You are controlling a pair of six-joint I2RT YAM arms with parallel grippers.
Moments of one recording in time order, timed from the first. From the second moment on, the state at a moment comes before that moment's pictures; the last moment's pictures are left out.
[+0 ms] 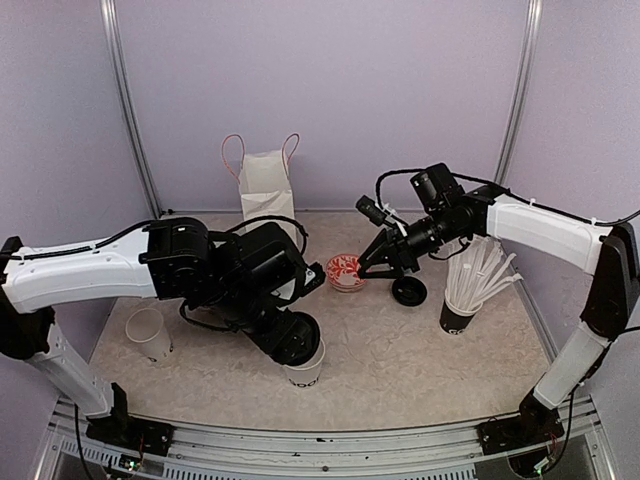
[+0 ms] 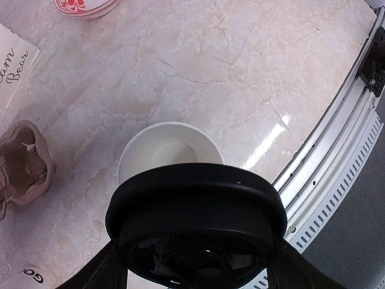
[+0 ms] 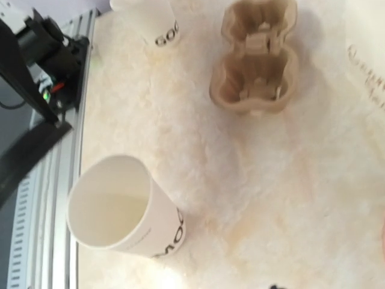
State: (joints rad) left arm -1.24 1.53 1.43 -0.99 -0.12 -0.41; right arm 0.58 1.64 1.40 -0.63 -0.85 -0.36
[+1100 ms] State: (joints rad) left arm -1.19 1.82 1.68 -1.22 -0.12 -0.43; right arm 0.62 1.64 1.26 -0.53 -0.83 -0.29
